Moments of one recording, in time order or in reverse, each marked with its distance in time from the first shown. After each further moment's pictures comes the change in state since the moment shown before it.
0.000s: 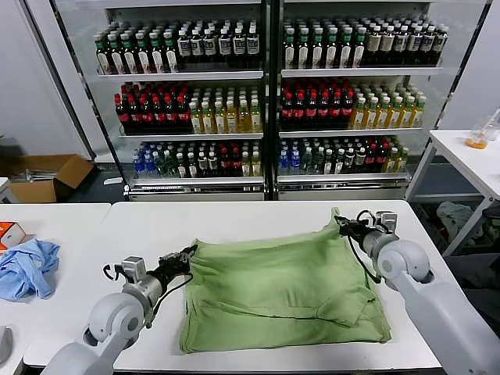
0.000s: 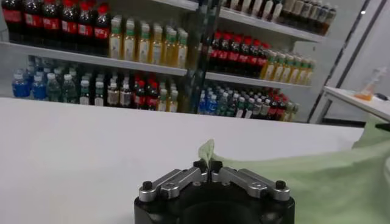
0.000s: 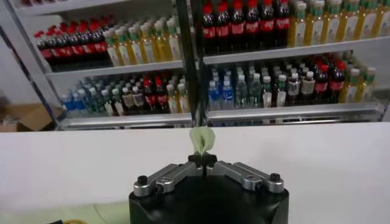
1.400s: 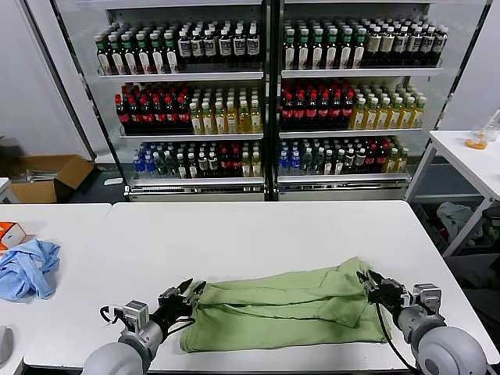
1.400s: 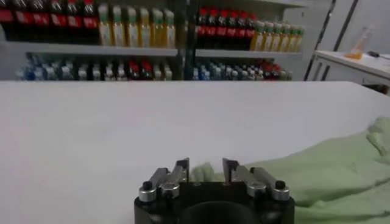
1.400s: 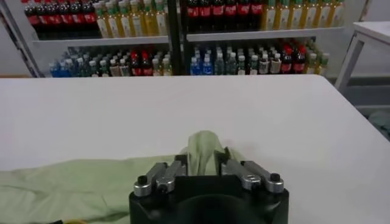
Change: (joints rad) left arm 0.282 -0.066 -0.040 -0.181 0.268 -0.022 -0.047; right arm -0.604 0.012 0.342 0.381 -0.145 -0.004 0.045
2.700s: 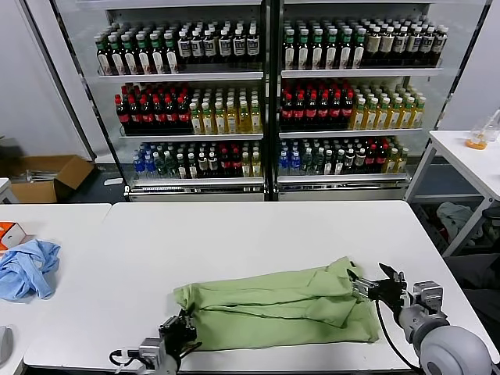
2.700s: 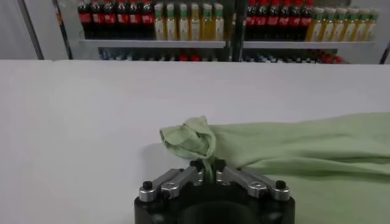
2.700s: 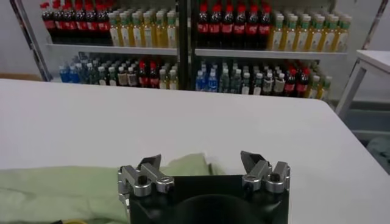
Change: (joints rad) left arm 0.147 -0.235 -0.032 0.033 0.237 -0.046 -0.097; right arm 0.012 -0.044 0.003 0.032 -0.006 0.013 -0.003
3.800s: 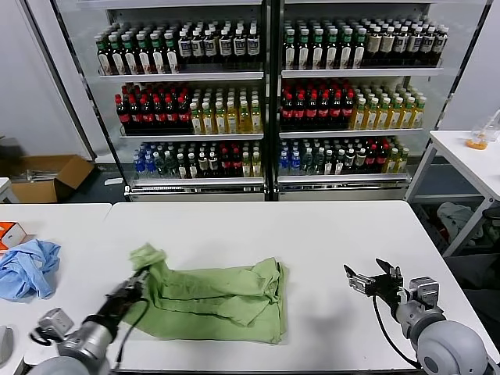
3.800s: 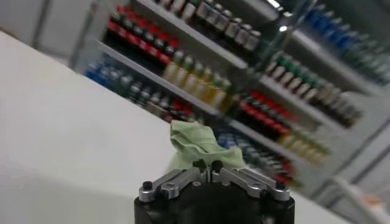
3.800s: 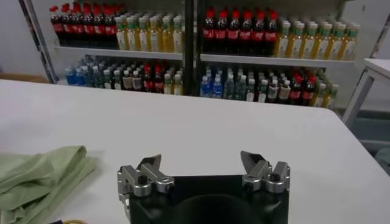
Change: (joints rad) left arm -0.005 0.065 -0.328 -0.193 -0.754 0.038 0.093; right arm 0.042 -0.021 -0.041 -0.027 -0.013 0.023 -0.014
